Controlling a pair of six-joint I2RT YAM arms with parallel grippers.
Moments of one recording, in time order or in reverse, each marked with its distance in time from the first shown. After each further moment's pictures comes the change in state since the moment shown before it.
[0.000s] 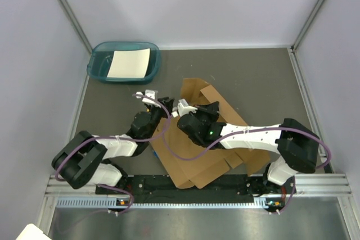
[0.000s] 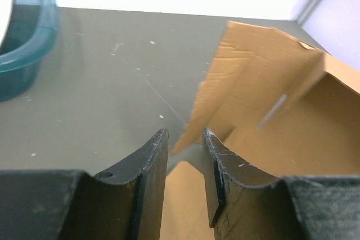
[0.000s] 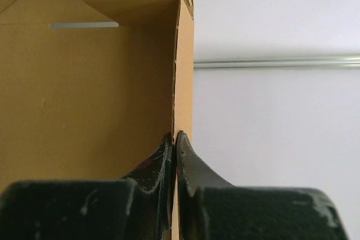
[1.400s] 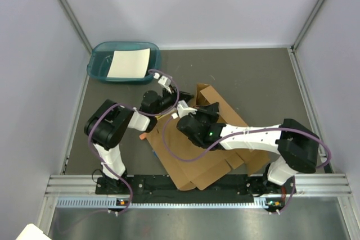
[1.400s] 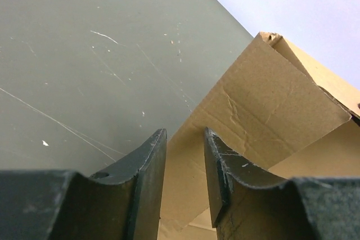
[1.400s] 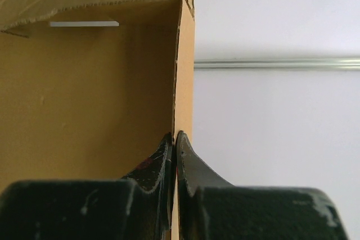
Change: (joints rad) left arm 0.178 0.476 0.346 0.085 0.663 -0.261; right arm 0.014 0.002 -0.001 -0.014 0.011 0.000
